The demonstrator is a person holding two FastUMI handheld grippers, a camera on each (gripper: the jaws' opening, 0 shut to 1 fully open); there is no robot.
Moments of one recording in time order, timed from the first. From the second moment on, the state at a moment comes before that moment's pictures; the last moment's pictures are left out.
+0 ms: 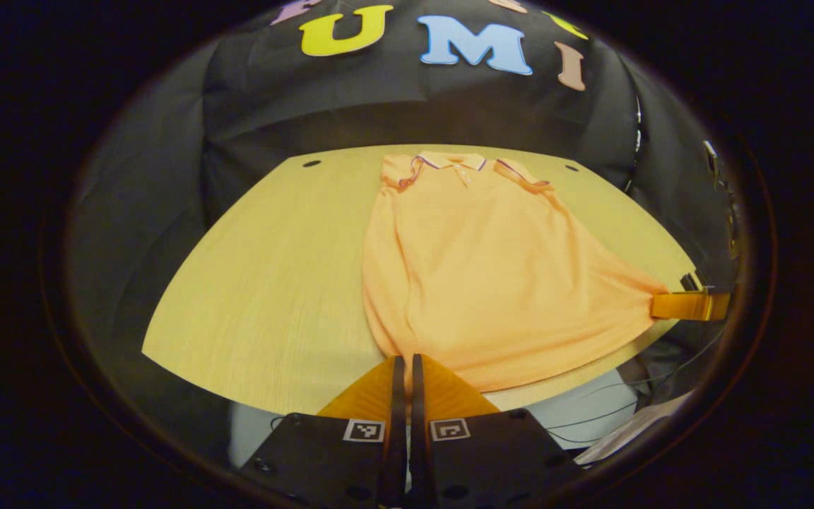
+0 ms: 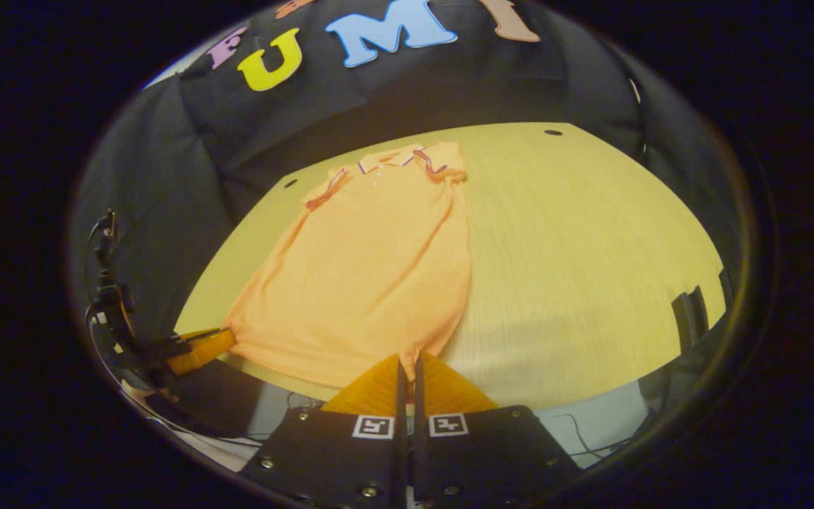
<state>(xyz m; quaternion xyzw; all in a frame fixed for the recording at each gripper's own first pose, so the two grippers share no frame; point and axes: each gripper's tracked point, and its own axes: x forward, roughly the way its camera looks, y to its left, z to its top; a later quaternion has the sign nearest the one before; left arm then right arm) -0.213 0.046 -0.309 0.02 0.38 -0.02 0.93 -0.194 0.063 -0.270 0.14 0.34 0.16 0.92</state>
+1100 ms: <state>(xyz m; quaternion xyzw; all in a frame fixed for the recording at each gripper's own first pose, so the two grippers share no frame) 0.060 0.026 -0.189 0.01 0.25 -0.09 0.96 0.024 0.056 -0.118 0.14 0.22 0.10 0.96</state>
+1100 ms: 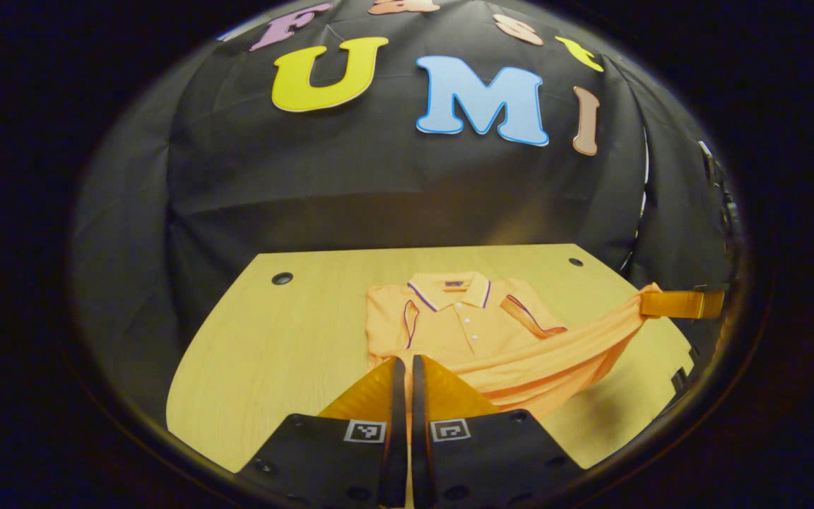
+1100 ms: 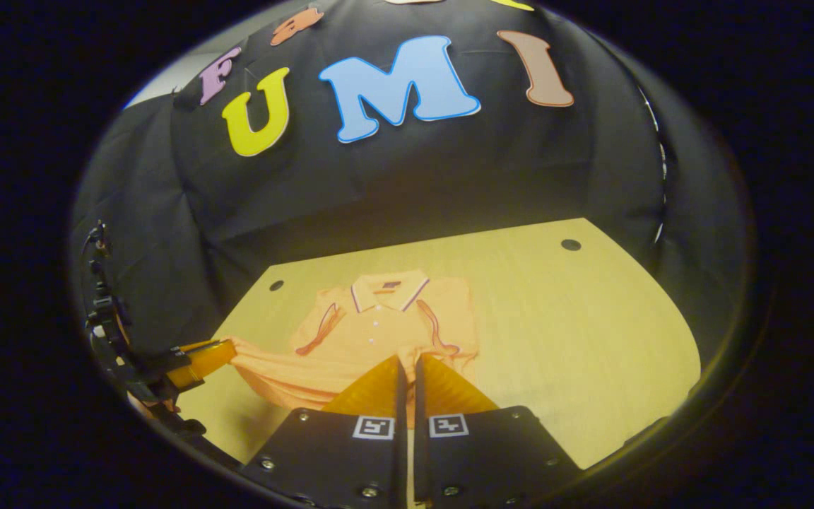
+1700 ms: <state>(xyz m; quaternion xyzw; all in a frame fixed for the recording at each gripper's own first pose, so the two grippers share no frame) 0.239 0.021 -0.201 0.00 0.22 -0.14 0.97 0.175 0.058 -0.110 0.10 0.23 0.03 0.97</state>
